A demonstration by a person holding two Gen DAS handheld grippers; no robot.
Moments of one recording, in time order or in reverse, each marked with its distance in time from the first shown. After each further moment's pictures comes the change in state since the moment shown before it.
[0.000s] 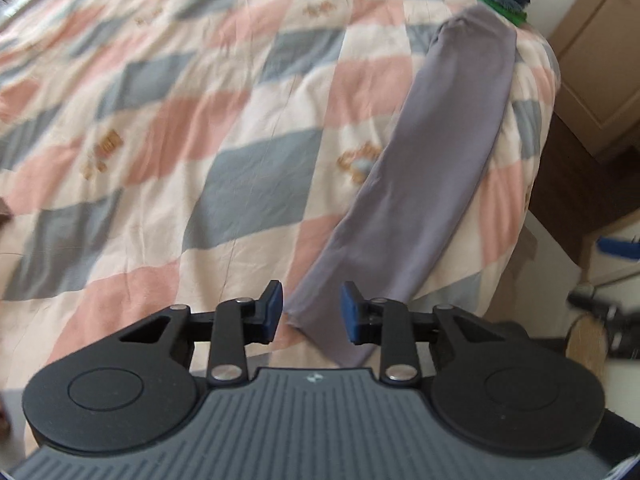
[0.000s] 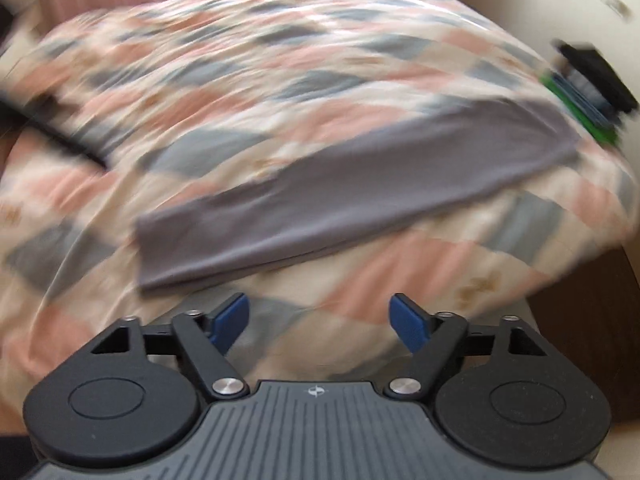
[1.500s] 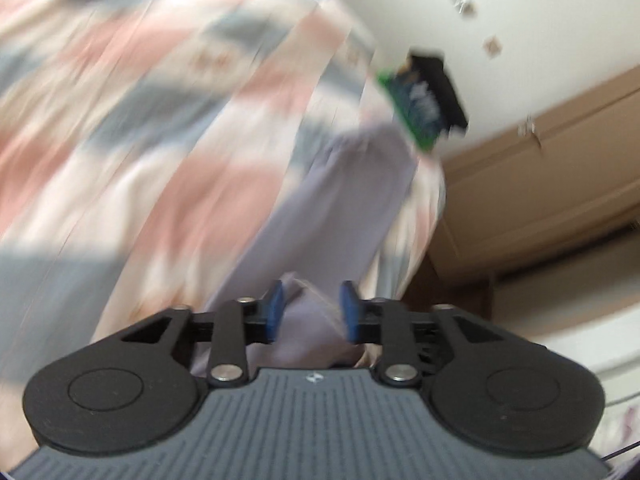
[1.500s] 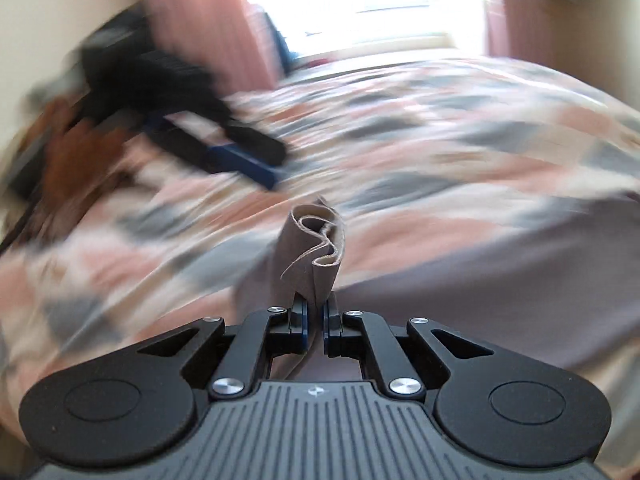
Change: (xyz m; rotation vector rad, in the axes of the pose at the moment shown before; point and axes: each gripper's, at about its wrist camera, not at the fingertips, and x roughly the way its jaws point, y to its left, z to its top) left arm 0.073 -0.058 0.165 -0.307 -0.230 -0.459; right arm 0.122 -0.192 0.089 0.004 -0.307 0.420
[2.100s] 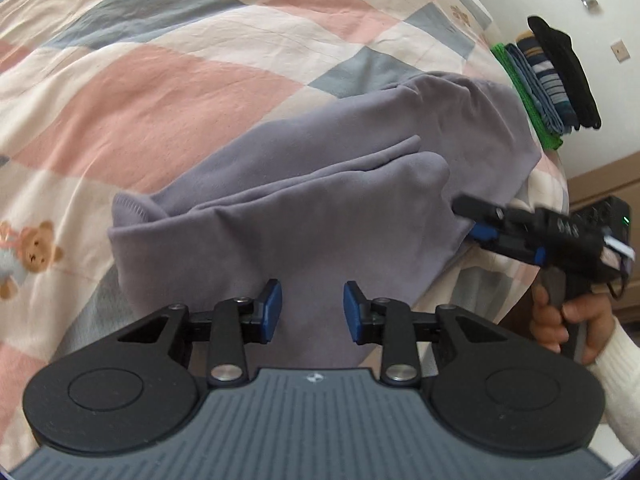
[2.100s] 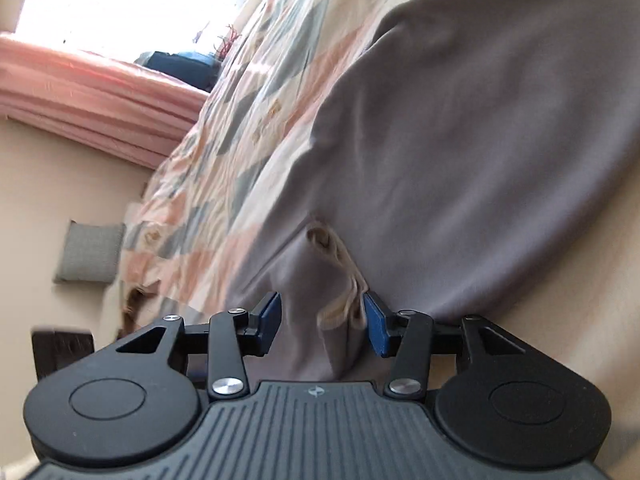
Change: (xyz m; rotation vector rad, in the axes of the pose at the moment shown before) left arm 0.185 -0.054 -0.067 -0.209 0.061 0.352; right arm 0.048 -0.315 -0.003 0.624 0.237 0.356
